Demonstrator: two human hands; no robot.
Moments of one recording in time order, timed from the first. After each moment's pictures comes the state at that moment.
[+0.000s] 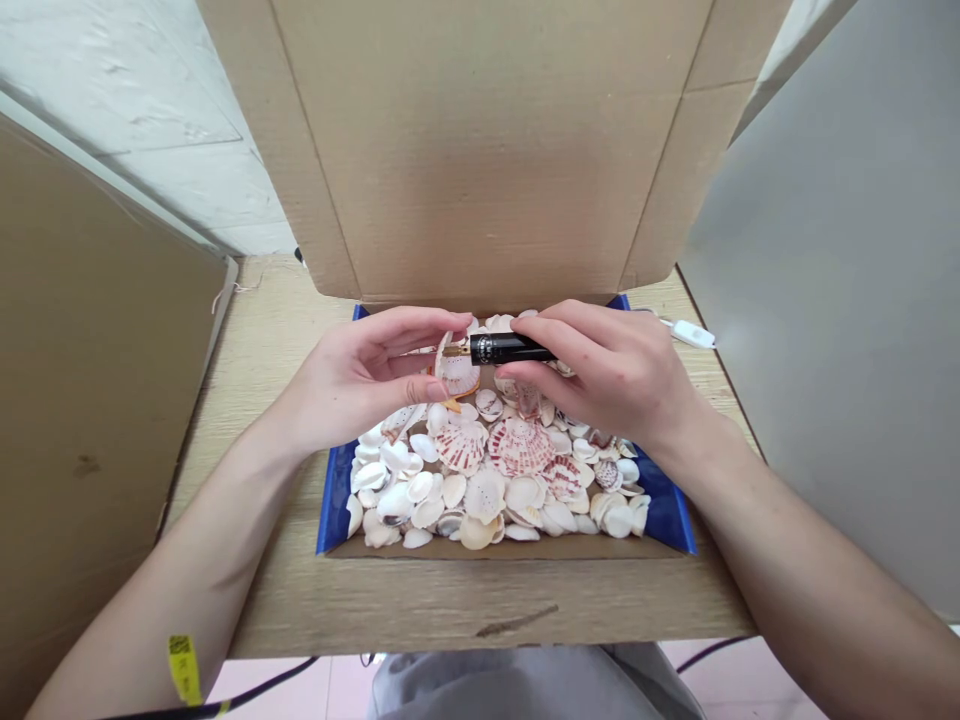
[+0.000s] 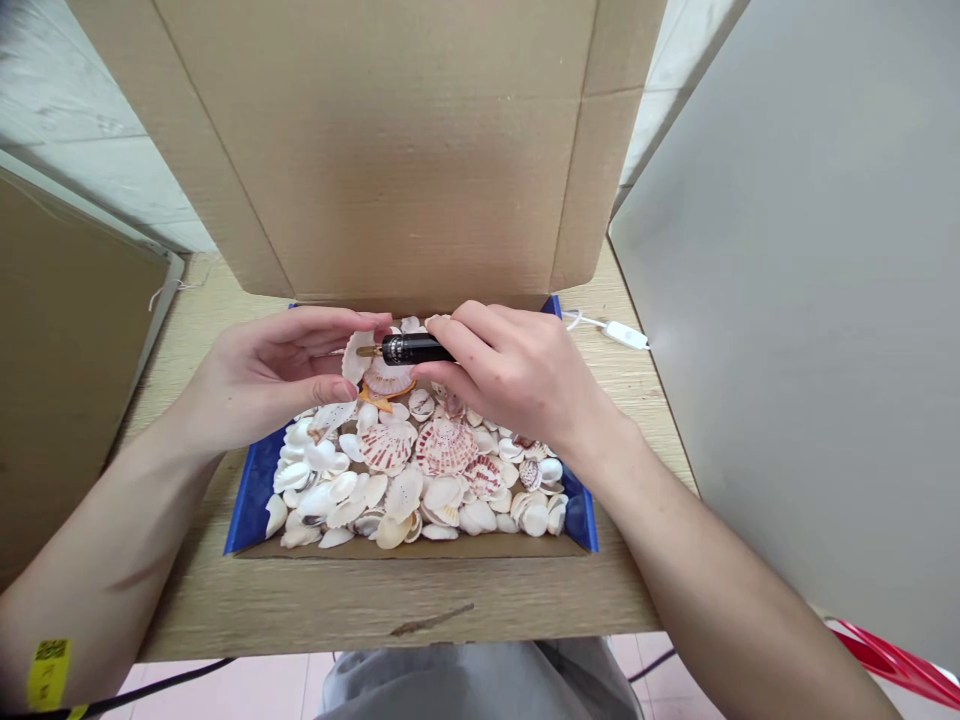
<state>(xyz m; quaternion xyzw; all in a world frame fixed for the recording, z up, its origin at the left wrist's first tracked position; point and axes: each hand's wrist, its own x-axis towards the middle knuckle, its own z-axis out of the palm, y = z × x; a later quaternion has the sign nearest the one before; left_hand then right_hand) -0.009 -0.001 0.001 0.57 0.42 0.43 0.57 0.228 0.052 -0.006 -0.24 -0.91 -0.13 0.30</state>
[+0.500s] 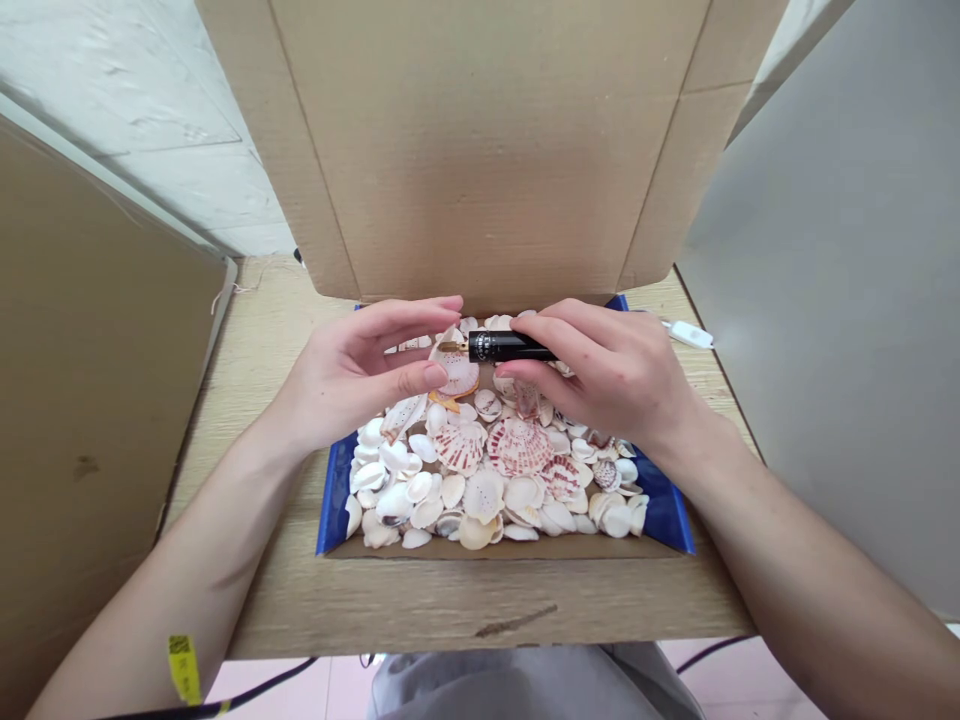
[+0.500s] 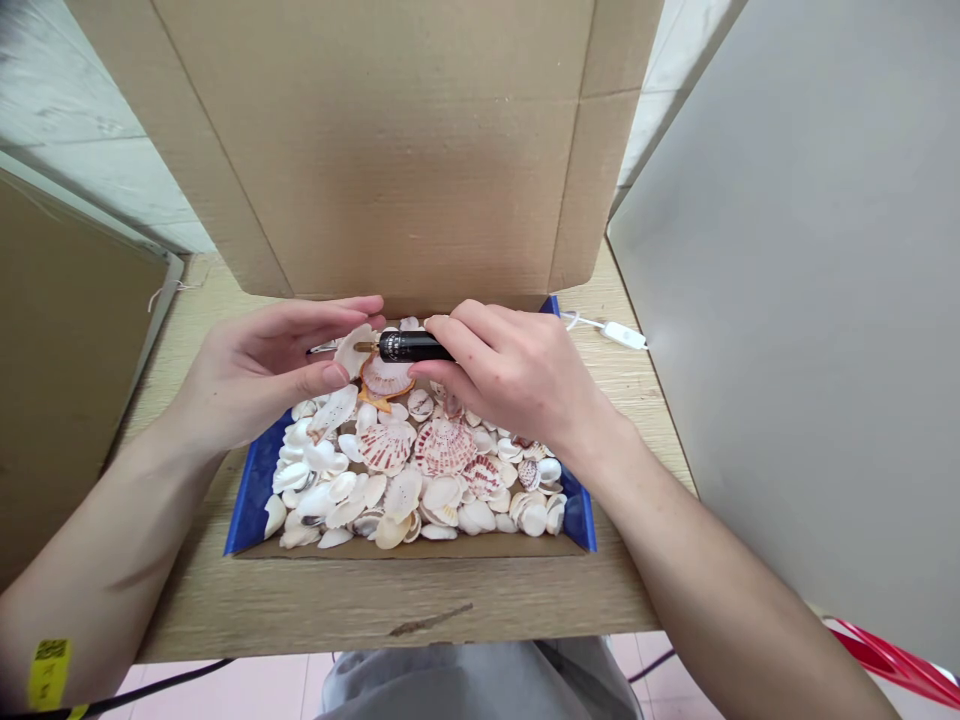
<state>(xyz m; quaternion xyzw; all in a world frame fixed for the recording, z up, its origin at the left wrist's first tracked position) -0.009 -0.003 0.005 0.58 0.46 0.45 0.51 0.227 0.050 -0.005 -0.26 -0.91 -0.13 0.29</state>
